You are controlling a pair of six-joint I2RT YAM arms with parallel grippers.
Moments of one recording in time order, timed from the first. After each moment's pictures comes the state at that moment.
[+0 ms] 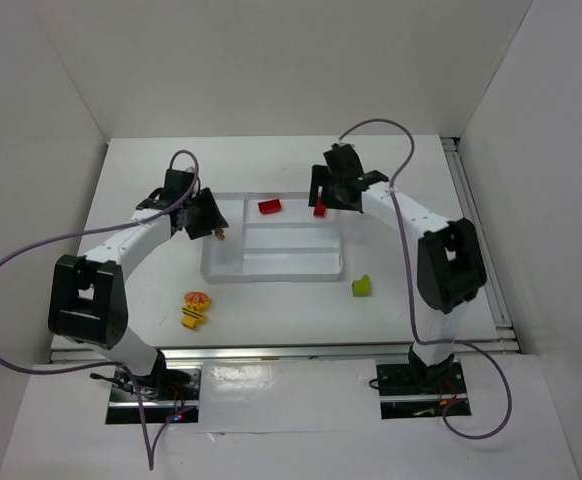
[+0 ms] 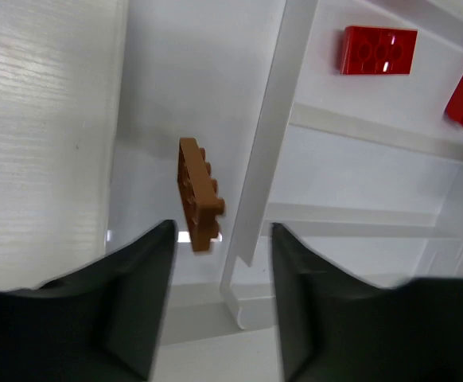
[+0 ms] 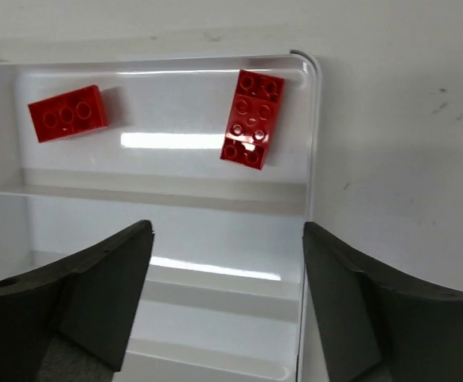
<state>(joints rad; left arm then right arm) -0.17 1.57 1.09 -0.41 0.12 -0.58 0.45 1.87 1.48 -0.45 0.14 0.46</state>
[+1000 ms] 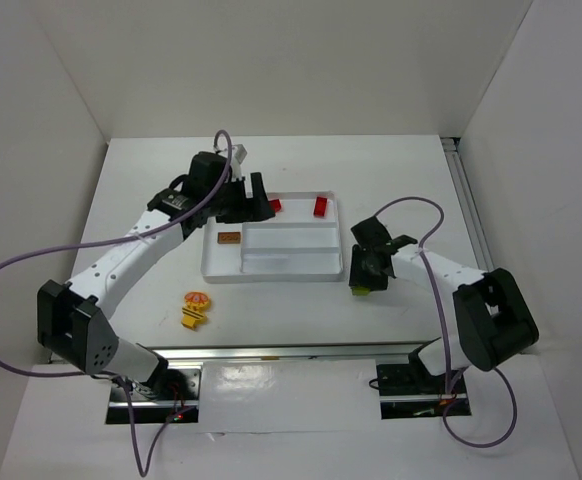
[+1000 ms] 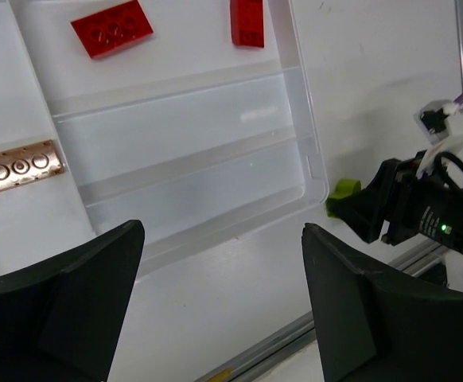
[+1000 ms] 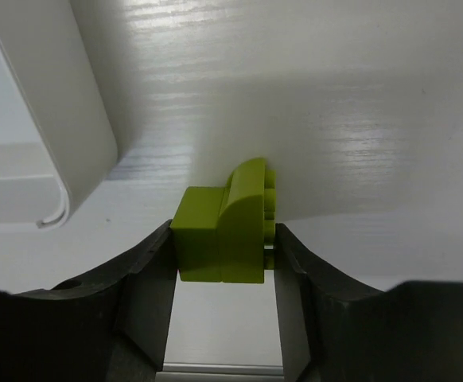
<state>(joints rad) -0.44 1.44 1.30 -0.52 0.17 -0.50 0.44 1.42 0.75 -0.55 0.11 0.58</state>
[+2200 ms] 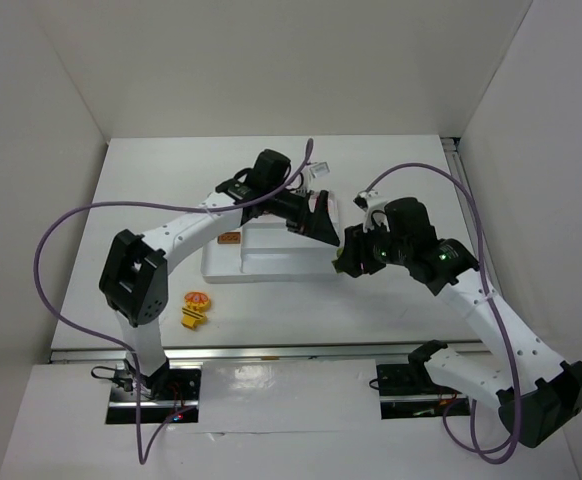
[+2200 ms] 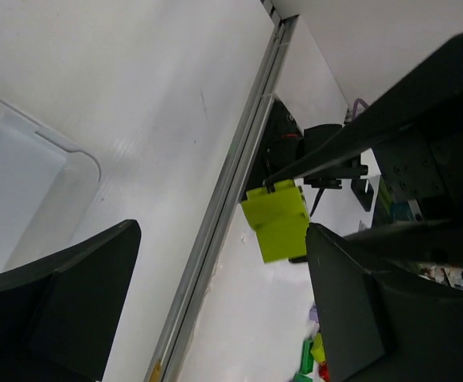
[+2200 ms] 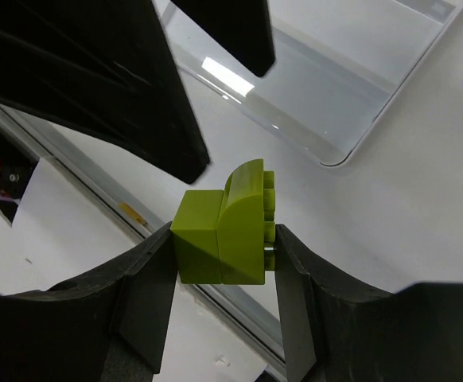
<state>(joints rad) -0.62 1.82 1.54 -0.38 0.87 -0.42 0.49 0.98 0.97 -0.69 -0.30 0.18</state>
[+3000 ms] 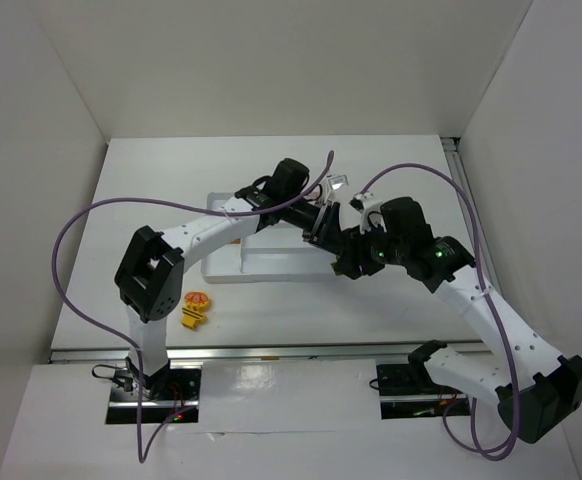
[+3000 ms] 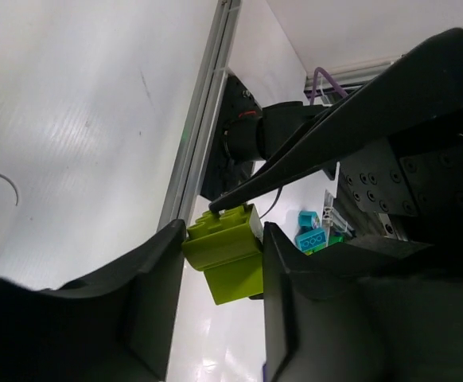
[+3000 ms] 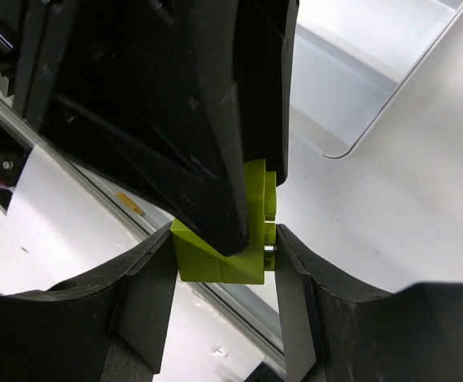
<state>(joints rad) -0.70 1.90 1.57 -0.33 0.97 -0.48 0.50 1.00 0.98 -0.71 -0.31 0.16</state>
